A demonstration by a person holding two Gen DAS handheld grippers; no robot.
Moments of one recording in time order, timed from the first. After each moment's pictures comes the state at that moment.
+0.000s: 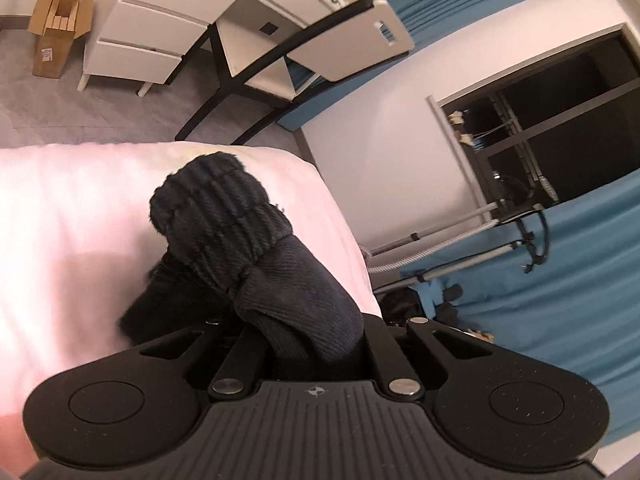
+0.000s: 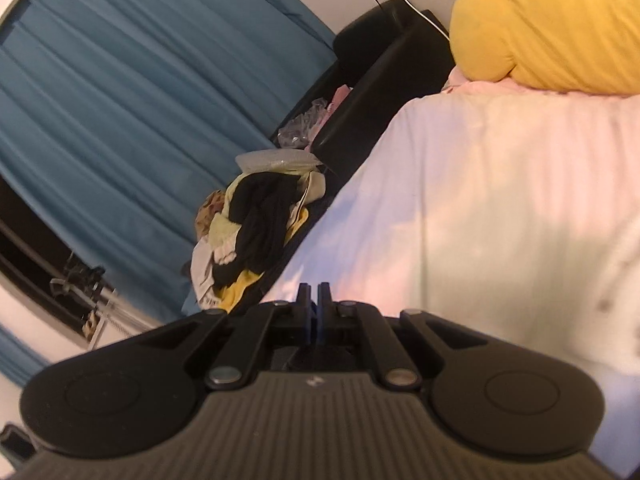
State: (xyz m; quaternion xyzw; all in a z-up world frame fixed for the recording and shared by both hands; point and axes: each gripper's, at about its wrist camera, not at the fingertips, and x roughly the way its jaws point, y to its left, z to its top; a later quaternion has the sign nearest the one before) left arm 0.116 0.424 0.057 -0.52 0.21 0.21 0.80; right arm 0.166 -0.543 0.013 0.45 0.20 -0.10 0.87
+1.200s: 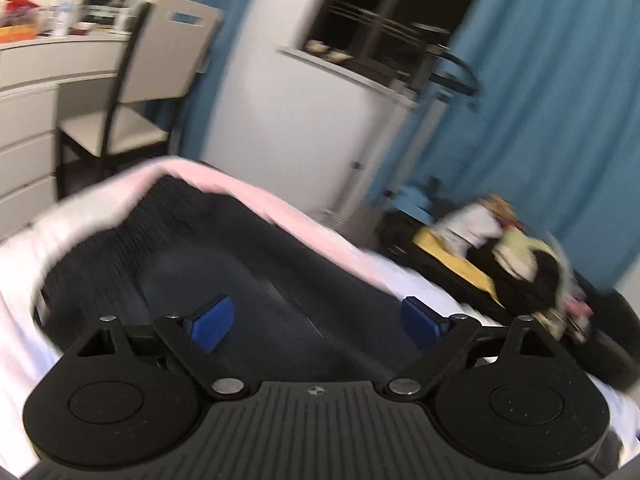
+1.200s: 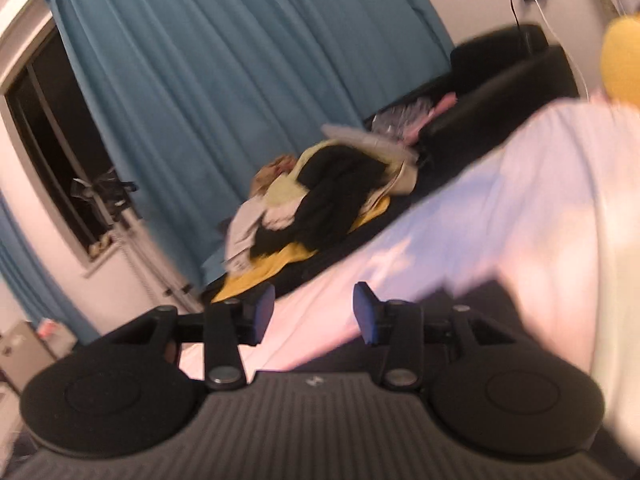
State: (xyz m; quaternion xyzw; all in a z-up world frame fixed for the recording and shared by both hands) left arm 0.181 0.256 0.006 -0.23 0.24 0.10 0.94; right arm 0.238 -0.405 -0.036 0.32 0.18 0.01 0.93
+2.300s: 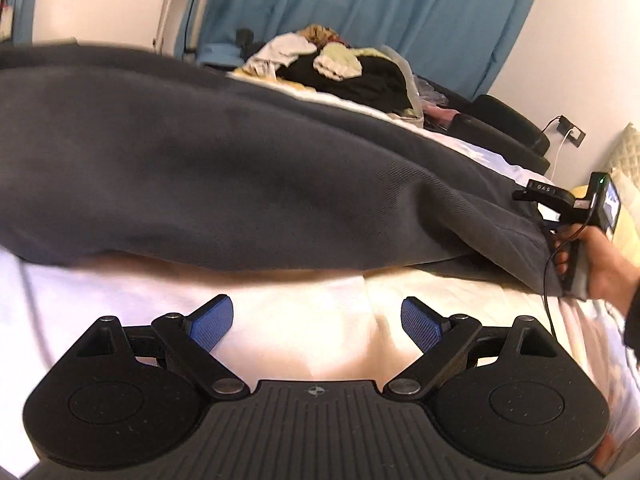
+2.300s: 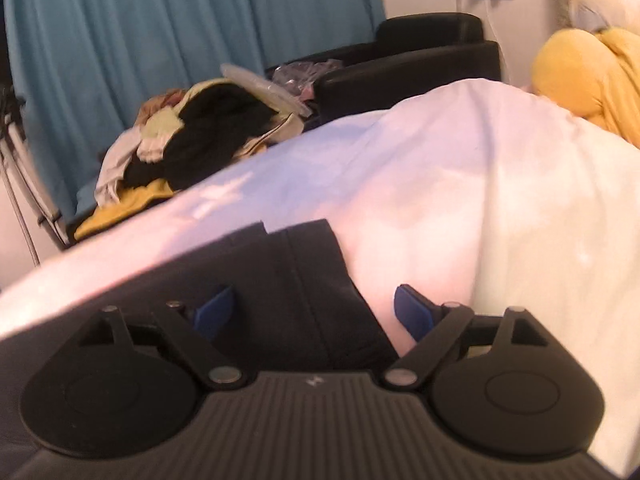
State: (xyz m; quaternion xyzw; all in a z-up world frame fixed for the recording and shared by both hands) left arm 0.139 0.032 -0.122 -0.10 0.35 -0.14 0.92; right arm 0.297 -0.467 -0.114 0.18 0.27 -0.12 0.94
